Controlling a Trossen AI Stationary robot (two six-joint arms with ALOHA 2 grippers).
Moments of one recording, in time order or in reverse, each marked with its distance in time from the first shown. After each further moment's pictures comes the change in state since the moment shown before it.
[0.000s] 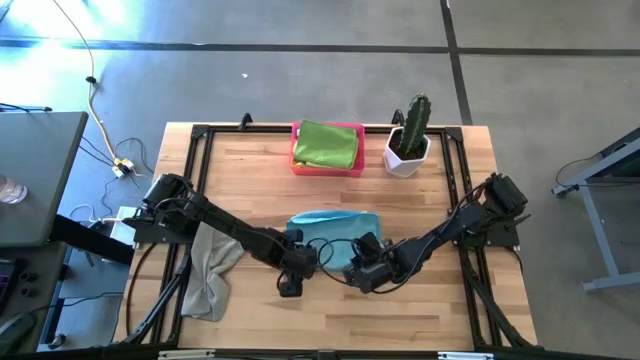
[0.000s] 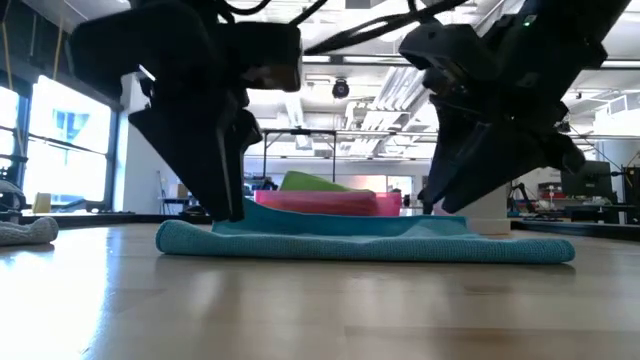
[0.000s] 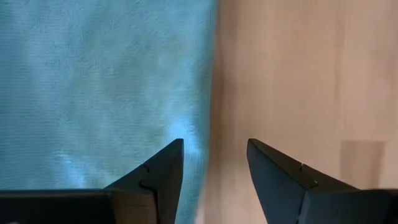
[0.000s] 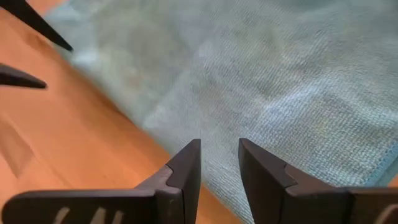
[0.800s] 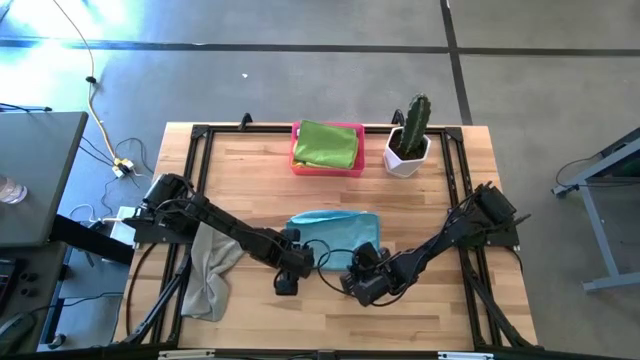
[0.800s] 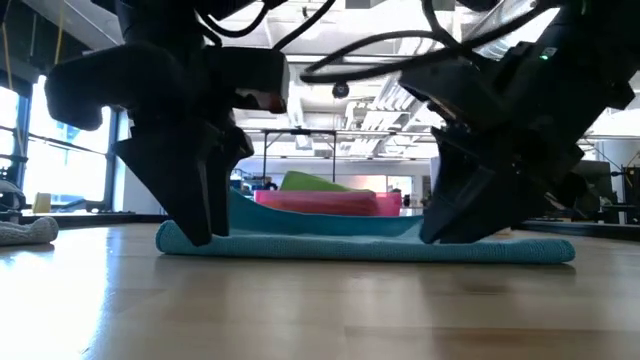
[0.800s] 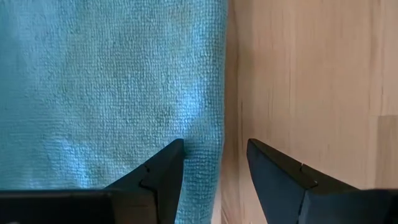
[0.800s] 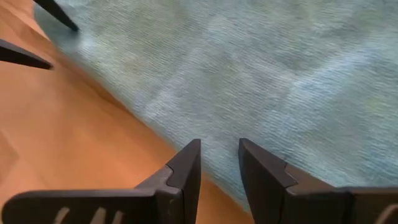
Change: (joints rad) left arm 0.005 0.000 -0.061 0.024 -0.005 0.040; right arm 0.060 0.124 0.001 0.121 0.094 0.072
